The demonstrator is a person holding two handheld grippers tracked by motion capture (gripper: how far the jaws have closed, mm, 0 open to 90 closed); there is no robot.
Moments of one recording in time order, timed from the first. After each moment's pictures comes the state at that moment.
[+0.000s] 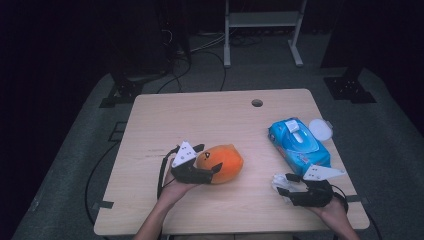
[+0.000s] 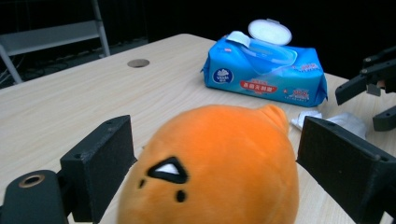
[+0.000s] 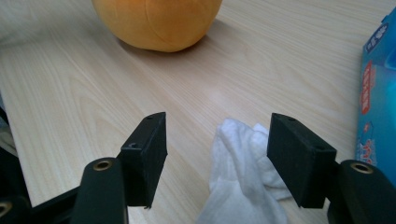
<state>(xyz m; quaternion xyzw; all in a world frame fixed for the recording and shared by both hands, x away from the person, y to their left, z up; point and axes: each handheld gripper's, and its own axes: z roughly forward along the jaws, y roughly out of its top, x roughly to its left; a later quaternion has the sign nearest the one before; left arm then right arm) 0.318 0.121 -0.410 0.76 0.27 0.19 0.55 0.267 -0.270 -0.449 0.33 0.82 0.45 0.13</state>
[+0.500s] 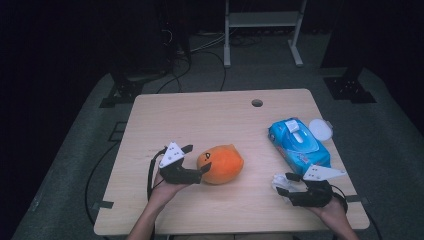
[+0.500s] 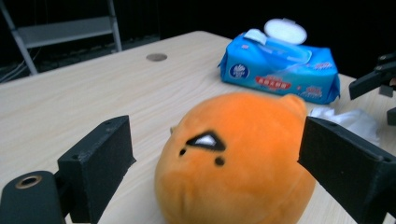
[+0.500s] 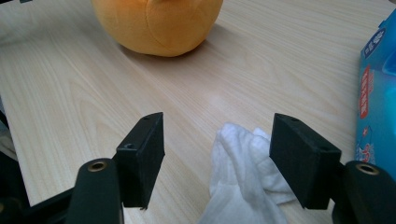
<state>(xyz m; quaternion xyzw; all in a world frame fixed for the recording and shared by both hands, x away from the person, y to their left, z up) 0.316 0.150 -0.413 0.76 0.30 0.19 0.54 0.267 -0.269 -0.448 0.33 0.81 0.46 0.13</state>
